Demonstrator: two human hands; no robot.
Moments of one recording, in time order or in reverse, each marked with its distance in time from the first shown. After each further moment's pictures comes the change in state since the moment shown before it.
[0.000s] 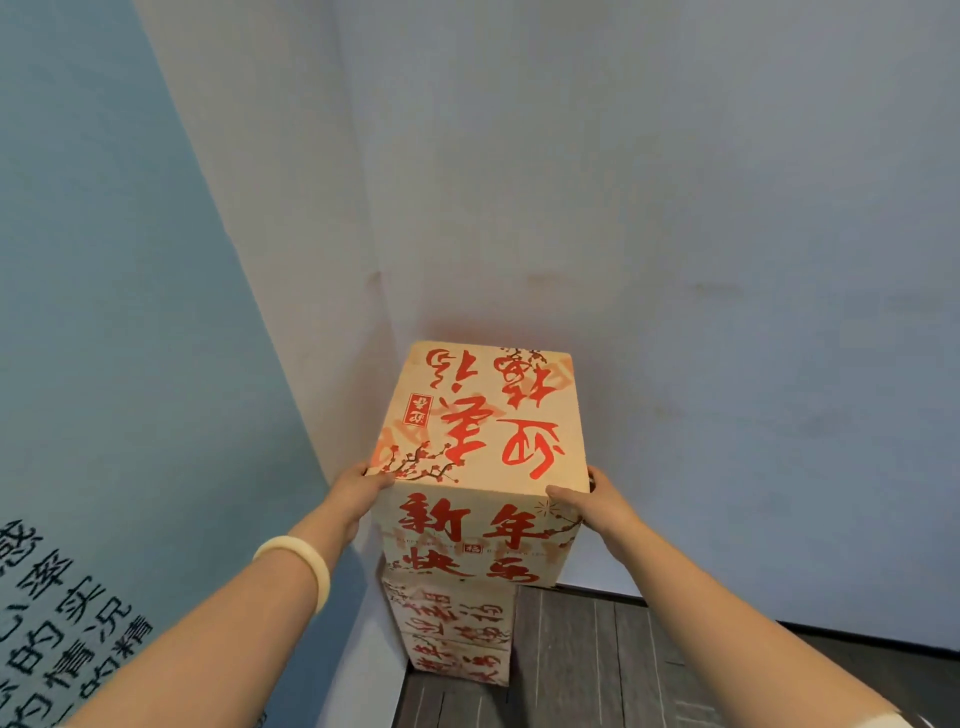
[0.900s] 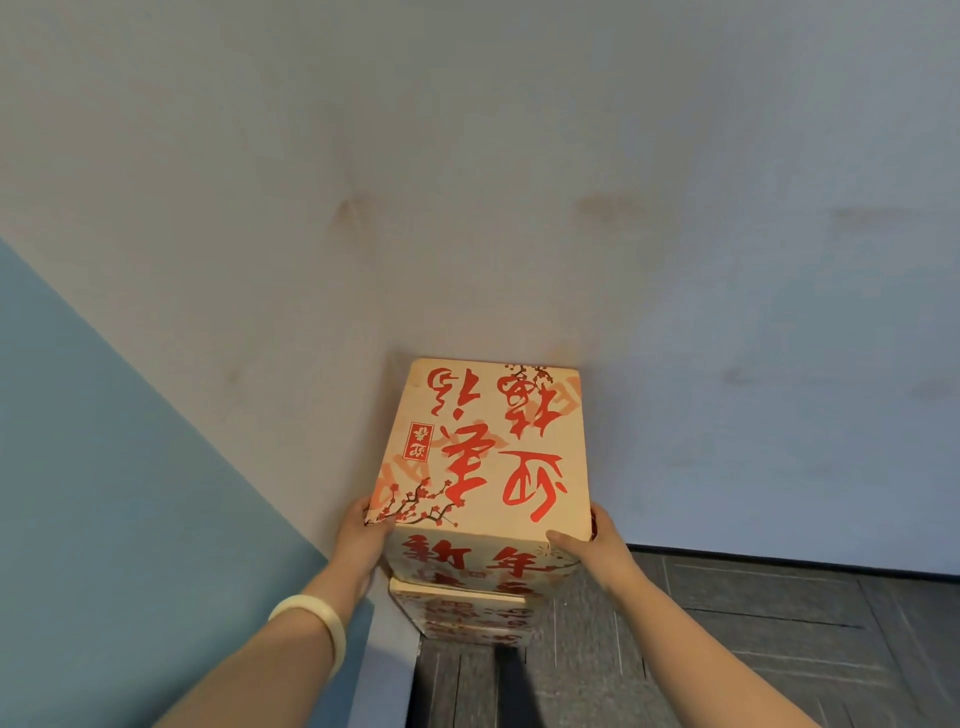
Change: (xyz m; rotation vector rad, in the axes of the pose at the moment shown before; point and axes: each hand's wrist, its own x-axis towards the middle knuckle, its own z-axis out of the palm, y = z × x) left_hand 0.165 -0.082 0.010 -0.034 -0.033 -0.166; right_hand 0.131 0.091 0.078 -0.026 0.091 0.226
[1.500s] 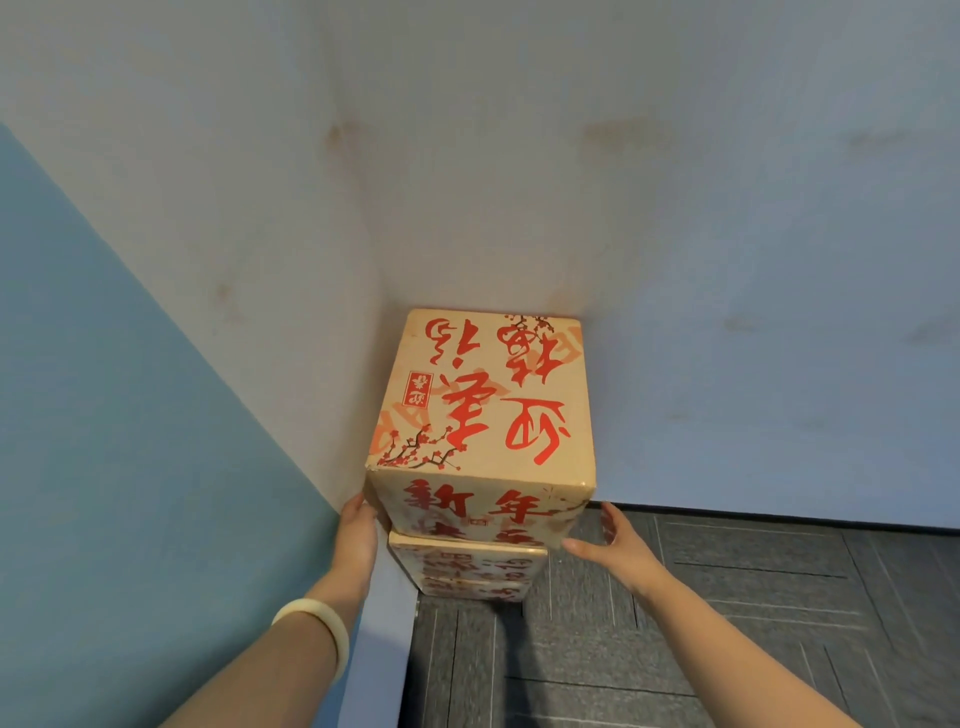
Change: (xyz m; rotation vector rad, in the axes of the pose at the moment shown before) left_hand -0.017 -0.058 -0.004 -0.073 0.082 -0.041; right_hand -0.021 0.073 -0.014 -0.056 -0.080 0.049
